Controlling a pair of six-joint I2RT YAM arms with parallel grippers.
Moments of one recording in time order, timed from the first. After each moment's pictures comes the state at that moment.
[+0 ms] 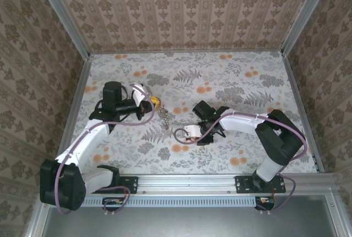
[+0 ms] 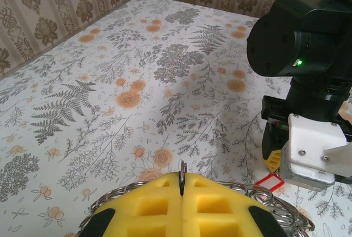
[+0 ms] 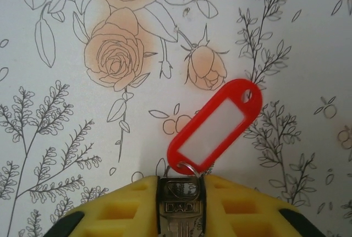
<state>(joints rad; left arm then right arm) -0.28 1.13 0.73 -0.12 0.87 0.40 0.70 1.66 0.89 -0.55 -0.26 -0.92</state>
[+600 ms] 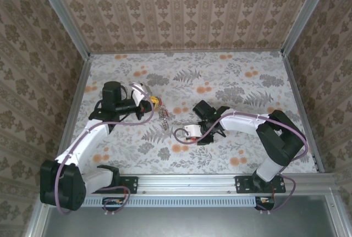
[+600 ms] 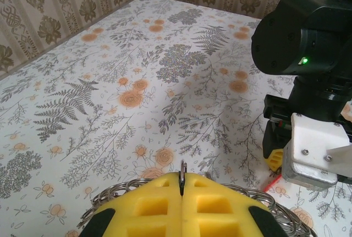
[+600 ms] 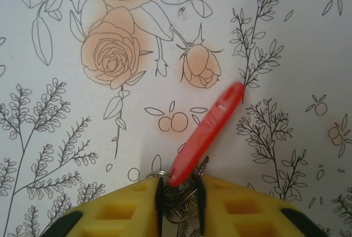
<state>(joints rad) -0.28 1.13 0.73 -0.12 0.86 0.39 0.69 1.64 0.89 -0.56 -0.25 -0.92</state>
